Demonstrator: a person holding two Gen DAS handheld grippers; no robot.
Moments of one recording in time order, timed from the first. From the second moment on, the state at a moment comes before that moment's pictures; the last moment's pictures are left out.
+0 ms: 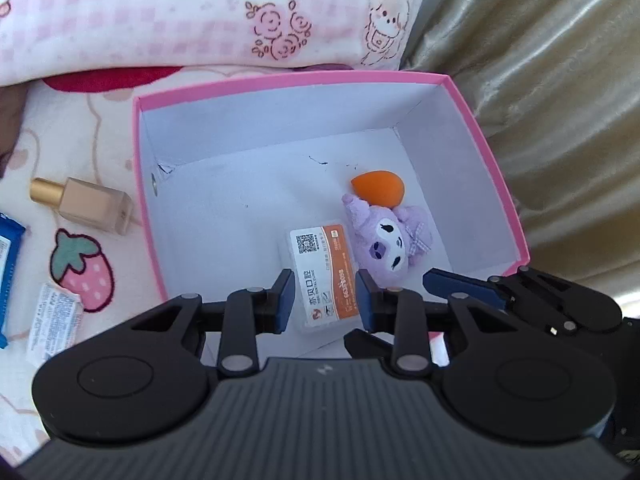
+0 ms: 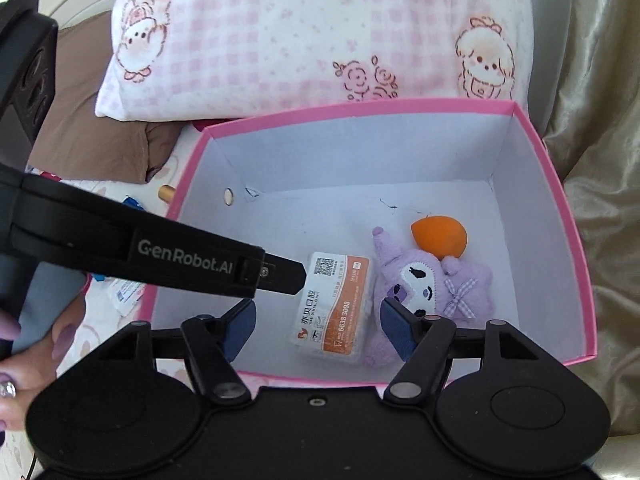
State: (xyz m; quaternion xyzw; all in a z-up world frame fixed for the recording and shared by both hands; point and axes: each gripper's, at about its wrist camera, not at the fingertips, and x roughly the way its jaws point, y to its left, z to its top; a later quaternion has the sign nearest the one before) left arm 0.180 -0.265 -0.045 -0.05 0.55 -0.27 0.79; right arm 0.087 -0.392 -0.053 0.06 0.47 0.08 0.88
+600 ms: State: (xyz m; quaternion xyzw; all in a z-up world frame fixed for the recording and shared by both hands) left arm 0.106 -0.109 0.069 0.01 0.53 -0.25 0.81; right arm 0.020 -0.279 0.052 -0.08 0.39 0.21 0.89
